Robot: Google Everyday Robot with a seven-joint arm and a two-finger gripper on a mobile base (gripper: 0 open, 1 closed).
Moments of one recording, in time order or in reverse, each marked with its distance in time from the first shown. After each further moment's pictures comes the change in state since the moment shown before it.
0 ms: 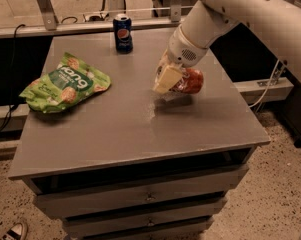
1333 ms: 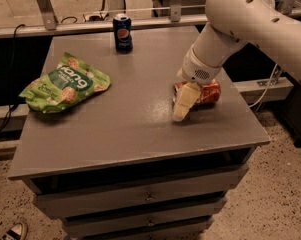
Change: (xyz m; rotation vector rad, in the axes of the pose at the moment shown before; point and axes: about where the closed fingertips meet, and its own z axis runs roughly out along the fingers) arm 0.066 0.015 0.010 0.039 0.148 0.057
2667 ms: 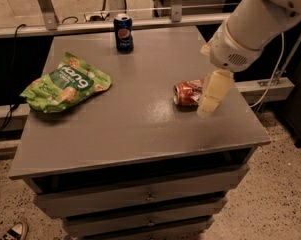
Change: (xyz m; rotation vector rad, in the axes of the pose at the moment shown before) arm 0.018 0.034 -0.102 0.139 0.018 -0.038
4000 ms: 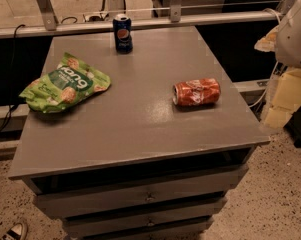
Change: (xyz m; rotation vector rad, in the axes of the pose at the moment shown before) arm 0.058 0.061 -0.104 0.029 0.156 0.043
